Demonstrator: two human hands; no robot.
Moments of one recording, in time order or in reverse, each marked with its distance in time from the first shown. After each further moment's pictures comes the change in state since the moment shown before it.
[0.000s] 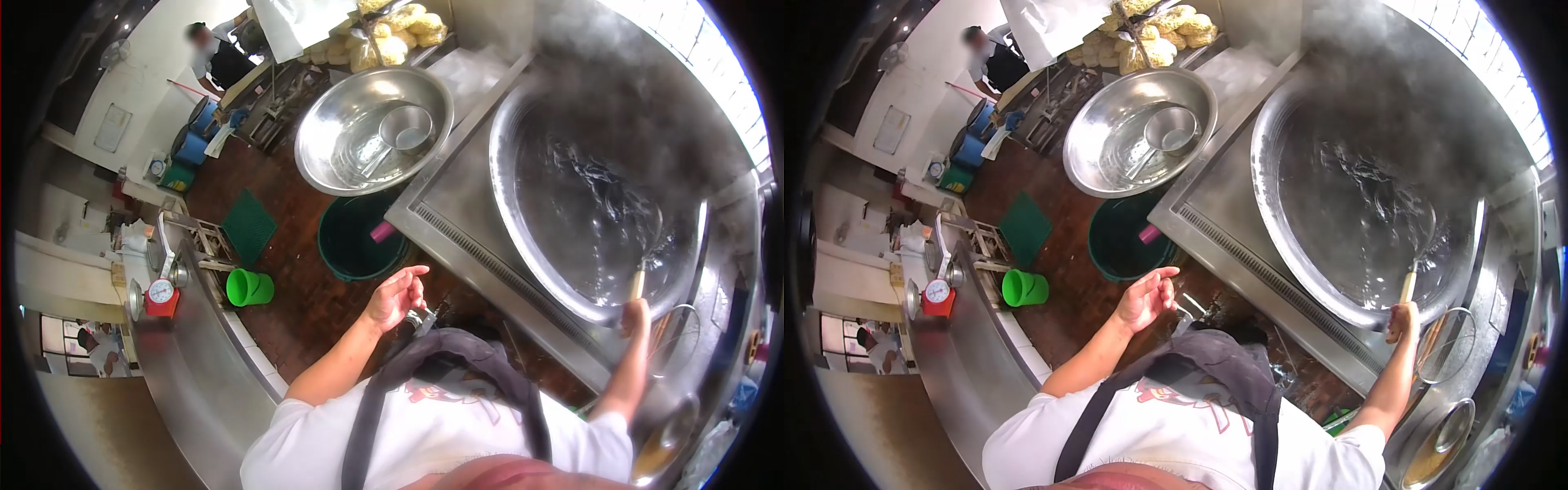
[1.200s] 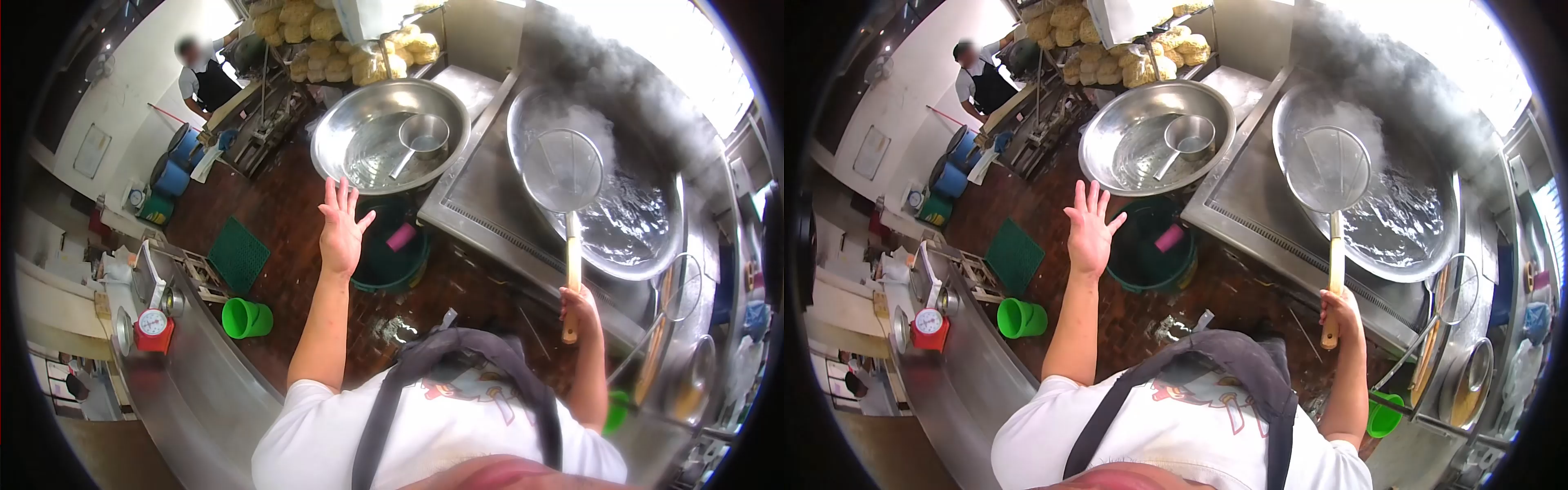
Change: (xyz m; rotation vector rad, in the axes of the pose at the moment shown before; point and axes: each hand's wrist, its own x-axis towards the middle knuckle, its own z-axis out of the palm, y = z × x) left_hand -0.100 0.203 -0.104 0.386 -0.008 0.688; right_hand -0.442 -0.161 0.298 0.557 -0.278 -0.263
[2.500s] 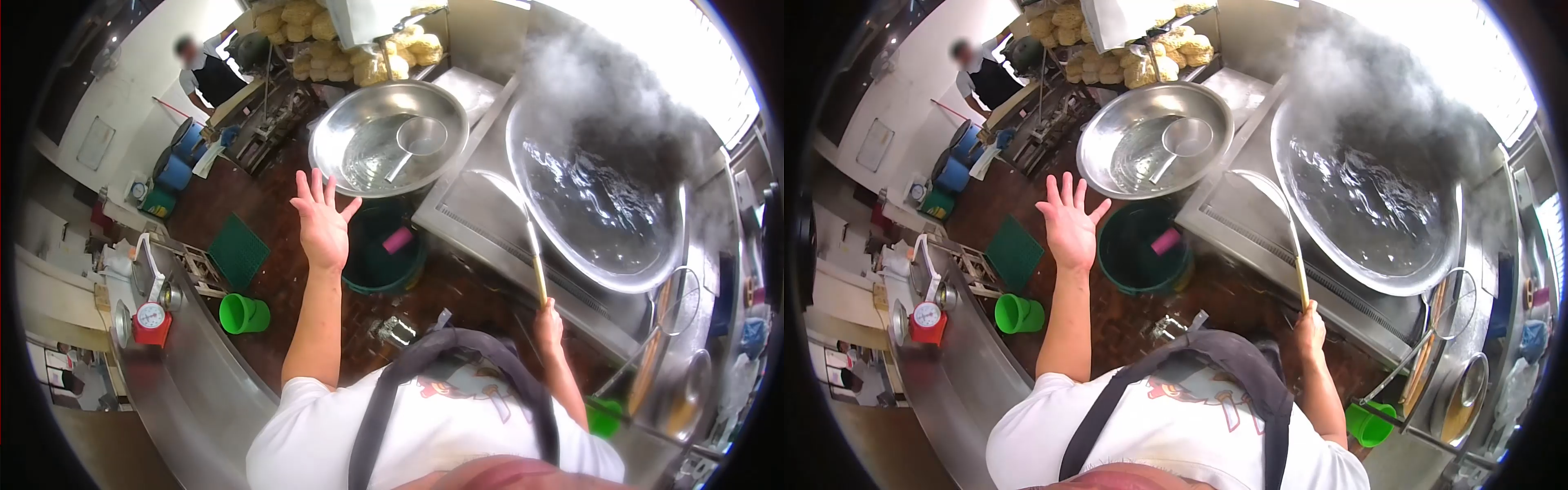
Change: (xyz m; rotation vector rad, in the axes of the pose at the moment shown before) left_hand 0.021 0.022 0.038 -0.065 0.152 0.167; right_hand 0.042 0.099 0.016 -1.127 0.397 -0.432
